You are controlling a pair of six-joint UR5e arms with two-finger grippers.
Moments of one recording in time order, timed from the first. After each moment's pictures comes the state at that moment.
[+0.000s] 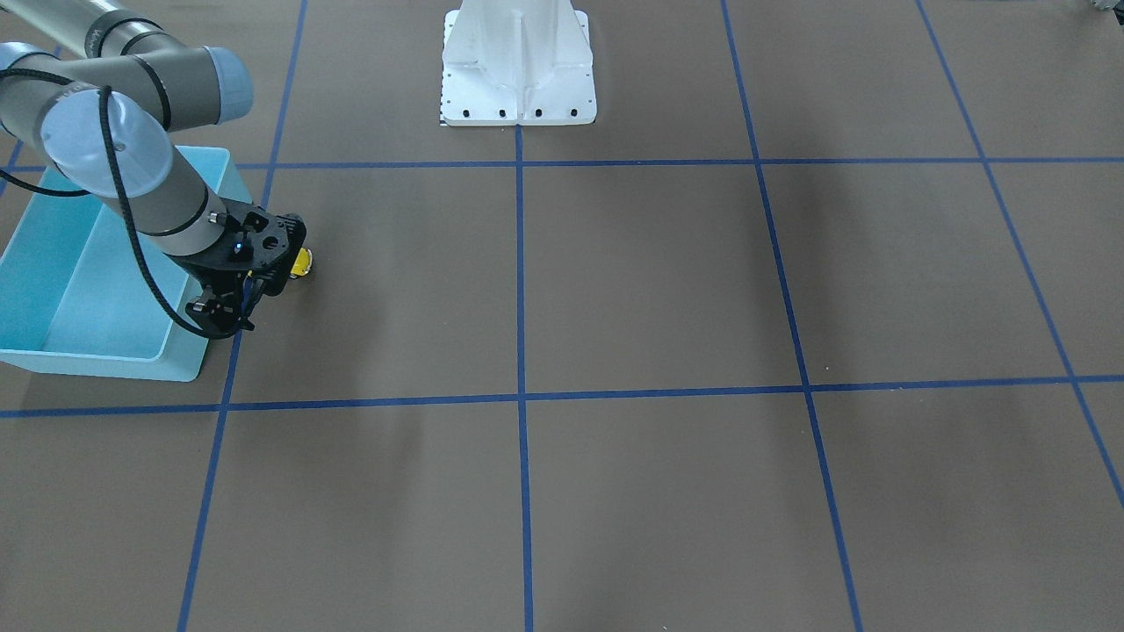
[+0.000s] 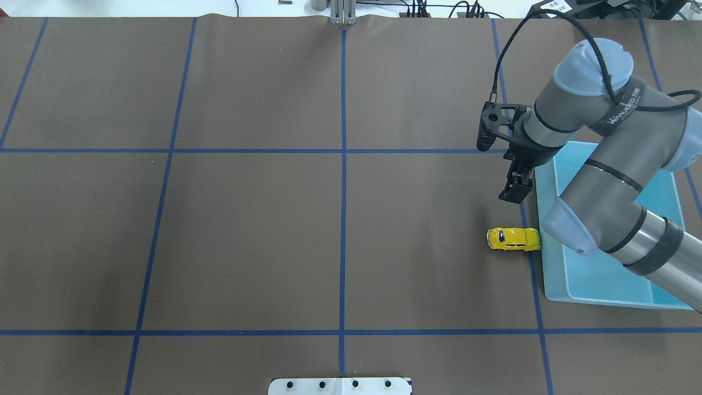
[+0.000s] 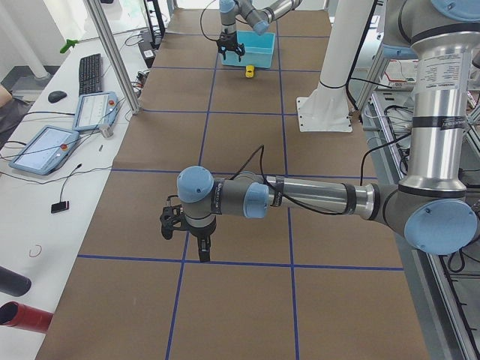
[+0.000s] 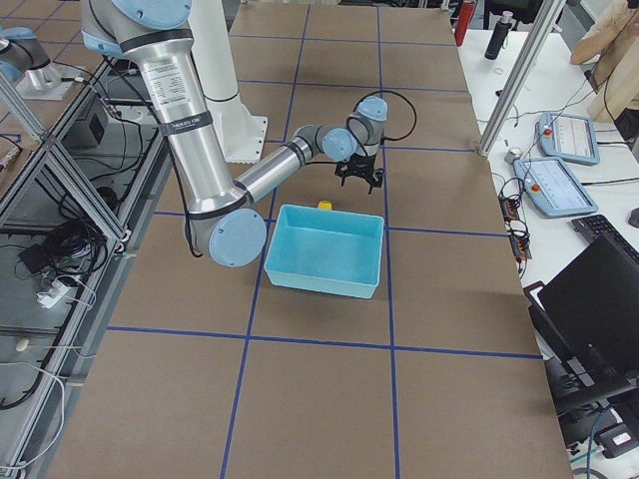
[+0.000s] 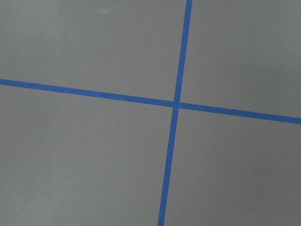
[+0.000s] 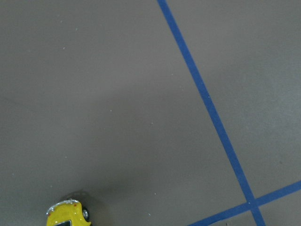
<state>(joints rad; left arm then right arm) -1.55 -1.55 -1.66 -1.58 -2.33 -0.23 0.80 -1.21 1.78 -1.62 2.14 -0.42</state>
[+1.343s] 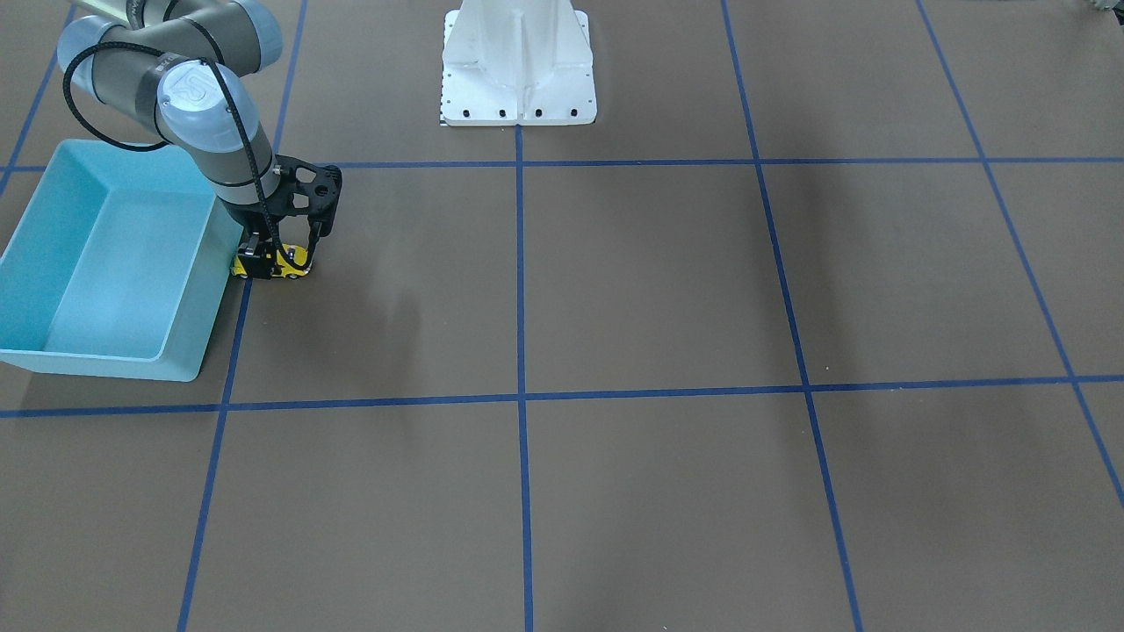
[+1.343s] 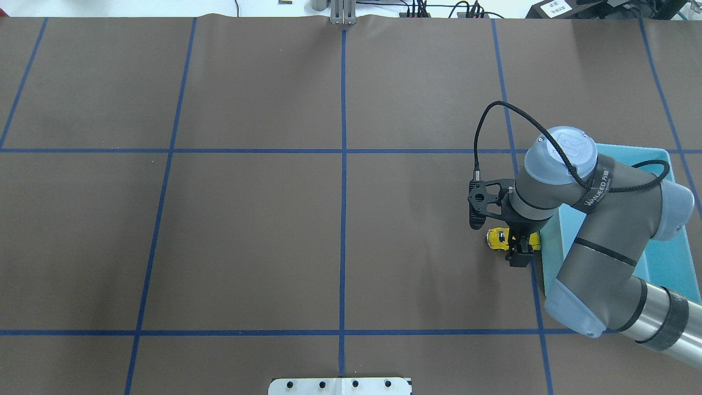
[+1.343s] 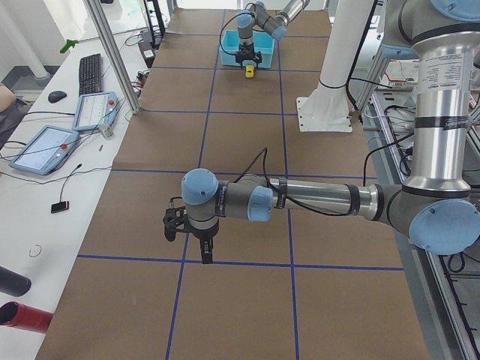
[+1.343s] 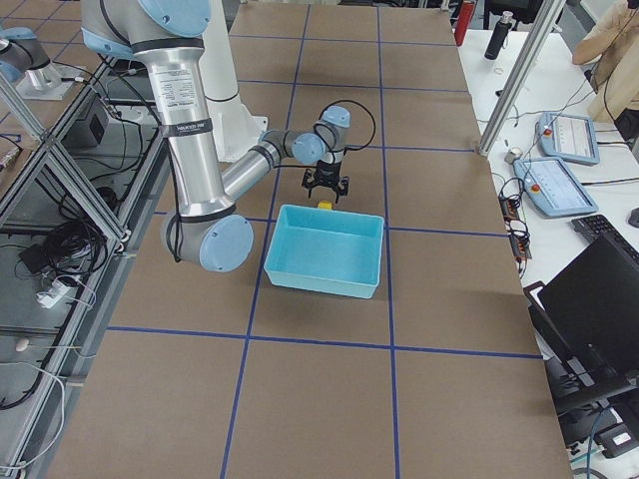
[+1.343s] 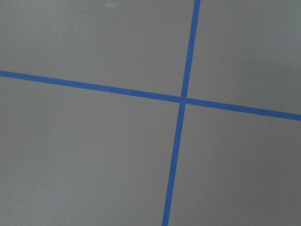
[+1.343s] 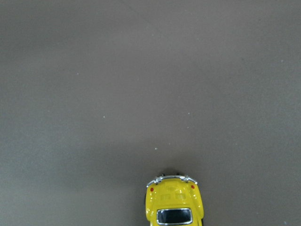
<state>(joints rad) -1.55 -1.53 -1.66 -1.62 -2.33 -0.24 0.61 -1.33 1.91 -1.66 1.99 -0.43</state>
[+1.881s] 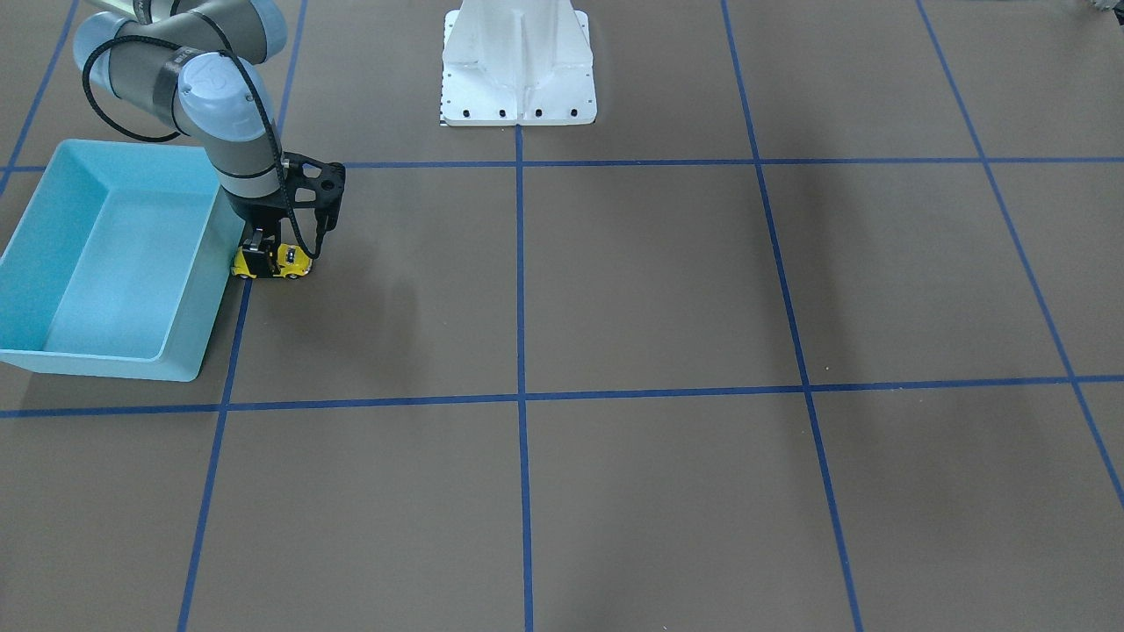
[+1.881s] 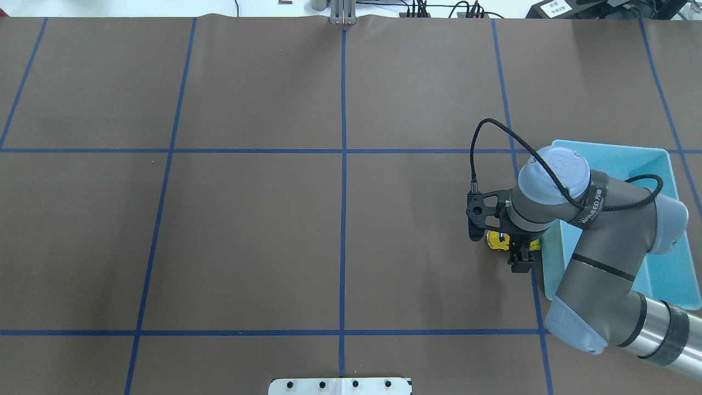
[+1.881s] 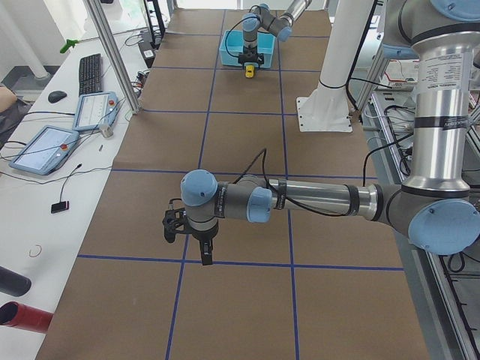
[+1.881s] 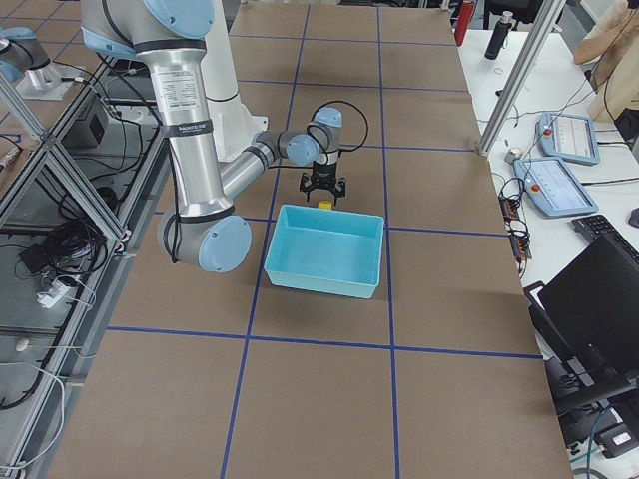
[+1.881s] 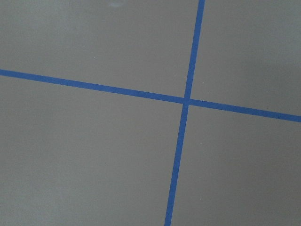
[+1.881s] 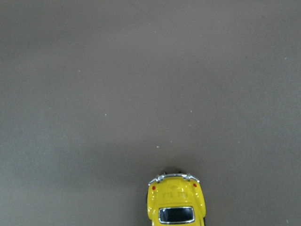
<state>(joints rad) -1.54 -1.54 -1.66 -1.63 -2.32 -0.25 0.57 -1.35 1.91 -1.65 1.90 -0.43</state>
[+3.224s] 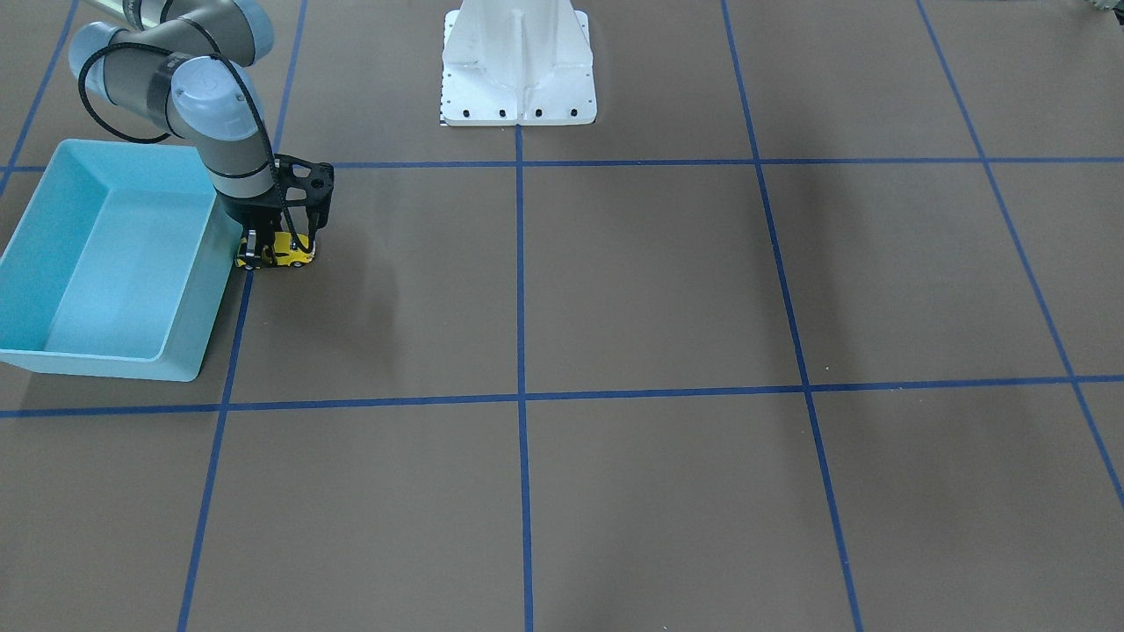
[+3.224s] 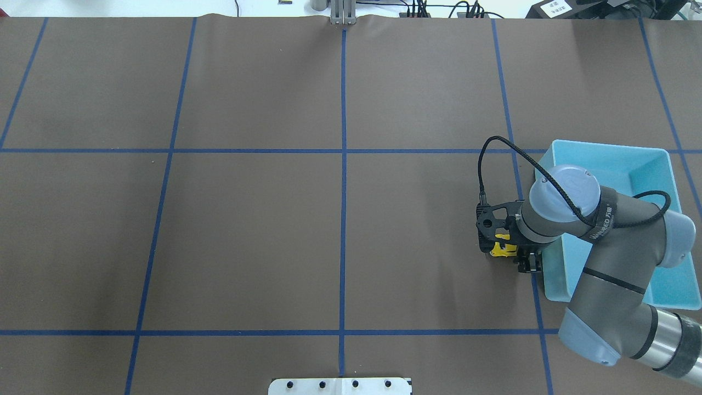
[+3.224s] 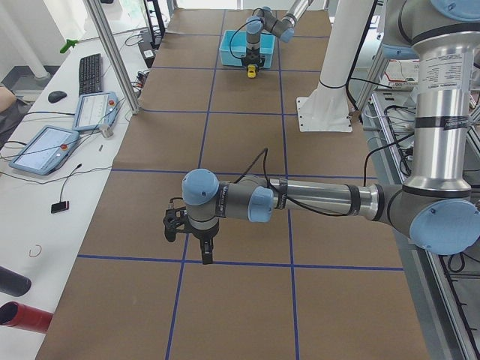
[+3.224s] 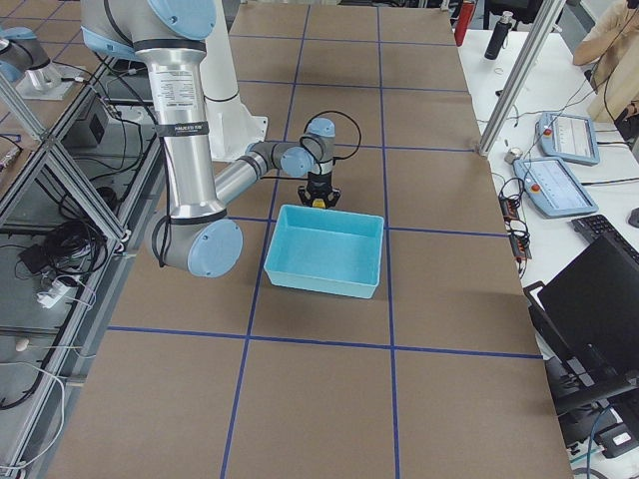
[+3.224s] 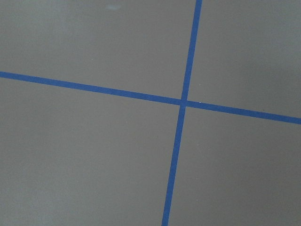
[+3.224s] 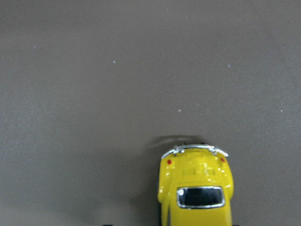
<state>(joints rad) -1.55 -1.53 -1.67 -1.63 -2.33 -0.25 0.55 -1.41 1.91 -1.56 1.87 -0.44</state>
